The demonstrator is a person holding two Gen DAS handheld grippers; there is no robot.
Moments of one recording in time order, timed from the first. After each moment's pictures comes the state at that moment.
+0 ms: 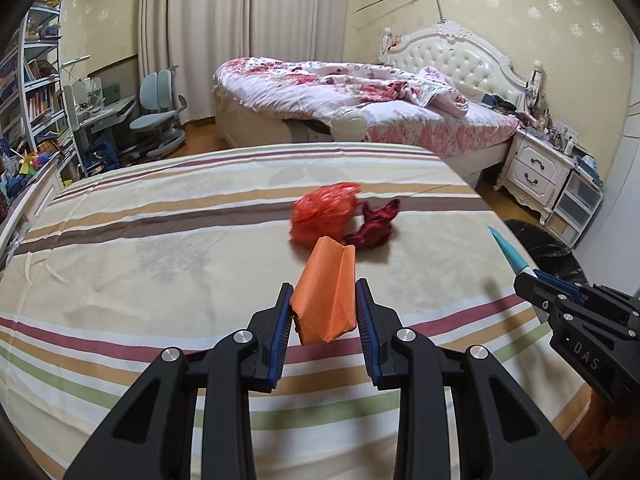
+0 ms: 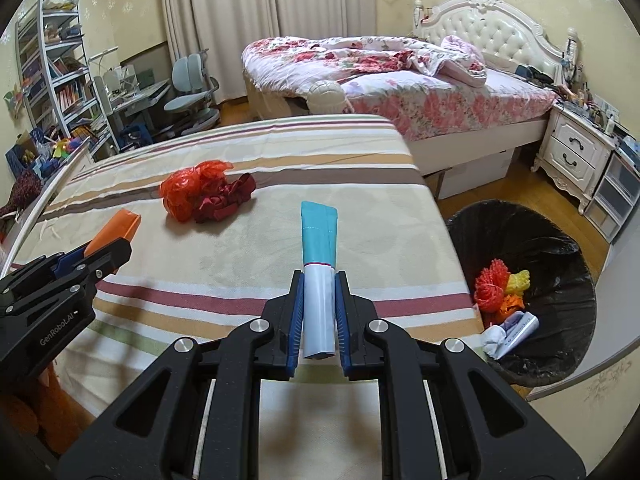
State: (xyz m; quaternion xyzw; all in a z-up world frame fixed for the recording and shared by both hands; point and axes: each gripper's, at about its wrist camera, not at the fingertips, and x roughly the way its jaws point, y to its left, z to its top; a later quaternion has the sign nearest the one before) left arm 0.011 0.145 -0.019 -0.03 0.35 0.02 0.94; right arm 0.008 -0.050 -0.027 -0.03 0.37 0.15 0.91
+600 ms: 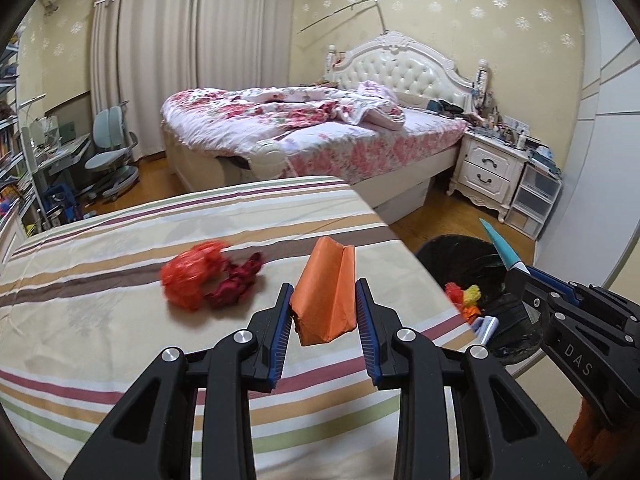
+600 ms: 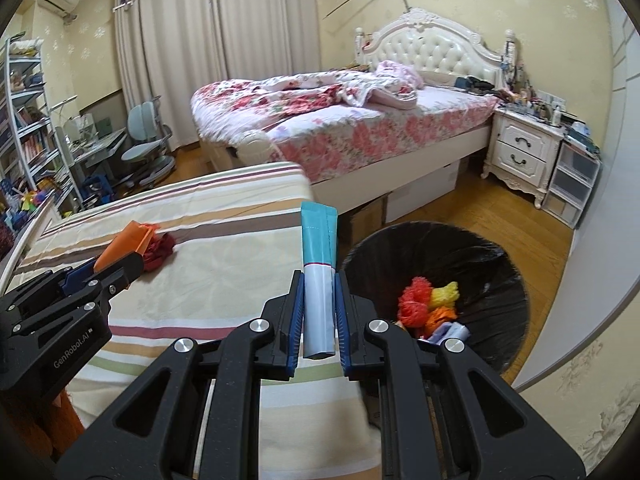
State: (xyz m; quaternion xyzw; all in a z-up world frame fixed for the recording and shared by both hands) left arm 0.037 0.052 0.004 0.00 0.31 -0.06 0.95; right arm 0.004 -0.137 0.001 0.01 0.32 0.06 0.95
